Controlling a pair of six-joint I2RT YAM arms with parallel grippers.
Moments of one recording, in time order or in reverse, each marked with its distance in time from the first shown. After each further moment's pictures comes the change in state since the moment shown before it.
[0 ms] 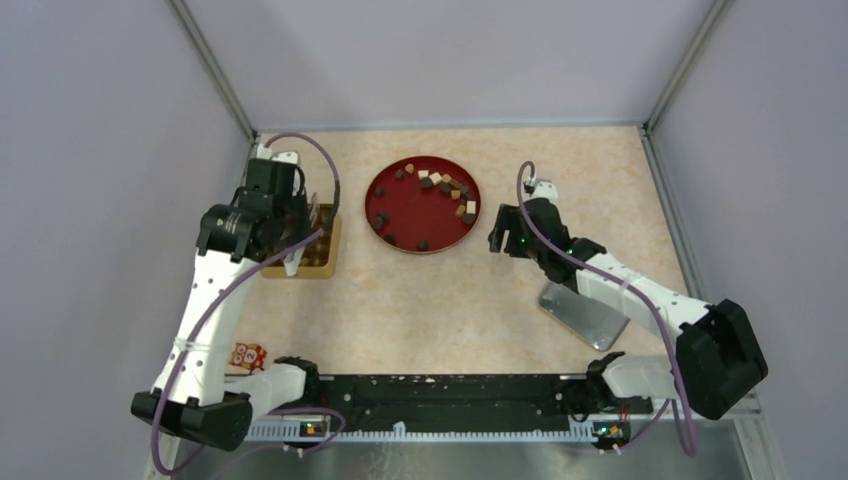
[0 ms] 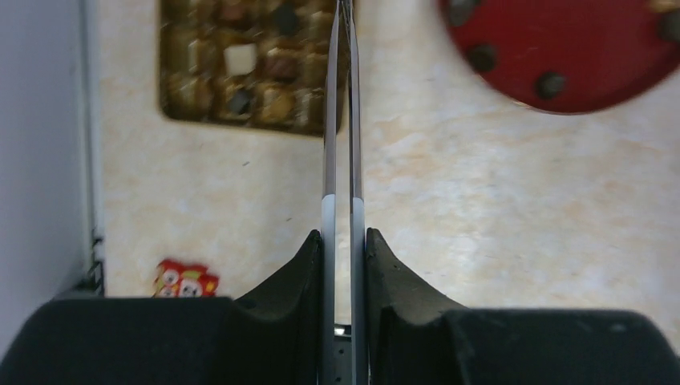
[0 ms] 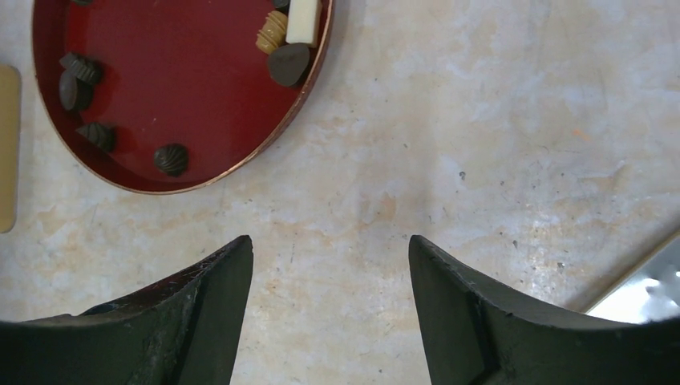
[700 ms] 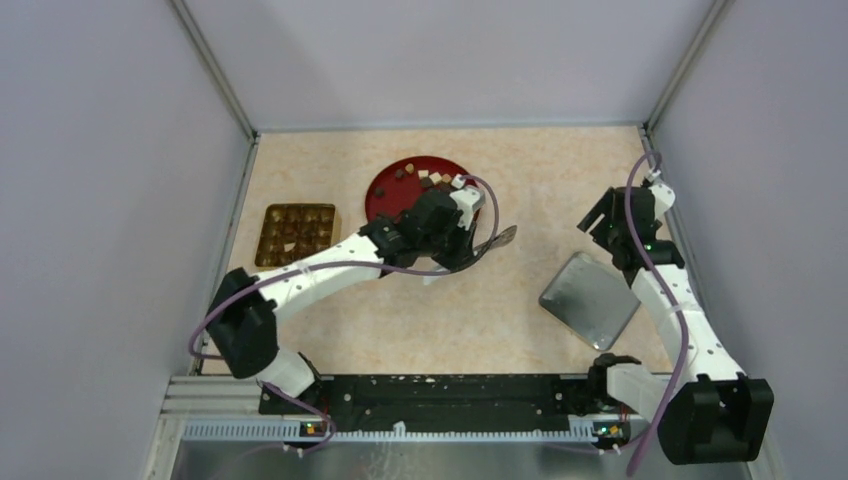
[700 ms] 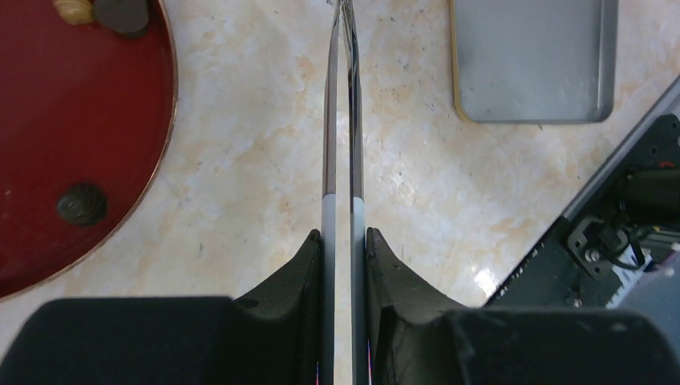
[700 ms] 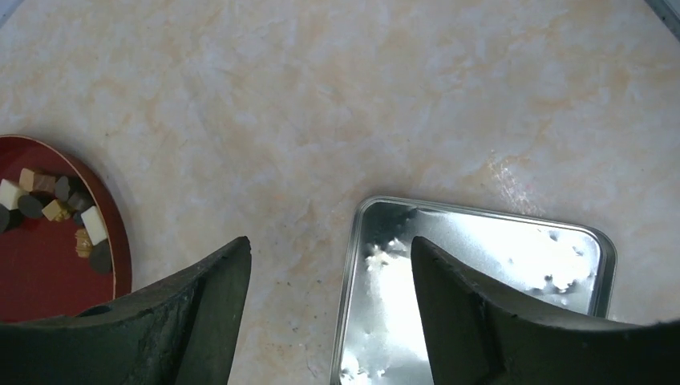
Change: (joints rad) left arm -0.636 0.357 -0.208 0.822 0.370 0.017; right arm -0.526 -0.221 0.039 -0.298 0.084 0.046
